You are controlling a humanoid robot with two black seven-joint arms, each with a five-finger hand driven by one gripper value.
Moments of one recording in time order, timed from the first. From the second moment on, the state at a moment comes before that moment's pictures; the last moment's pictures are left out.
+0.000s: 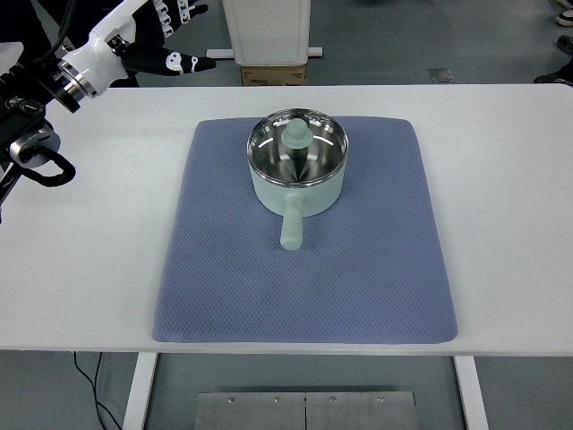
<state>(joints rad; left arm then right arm) -1.10 0.45 -0.47 -0.73 0.65 -0.39 -0.57 -0.01 0.00 0.42 0.10 -0.54 -0.02 0.06</state>
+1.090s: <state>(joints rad) -1.39 0.46 -0.31 -1.11 1.42 -0.53 -0.61 -0.01 0.00 0.42 0.10 -0.54 -0.02 0.06</state>
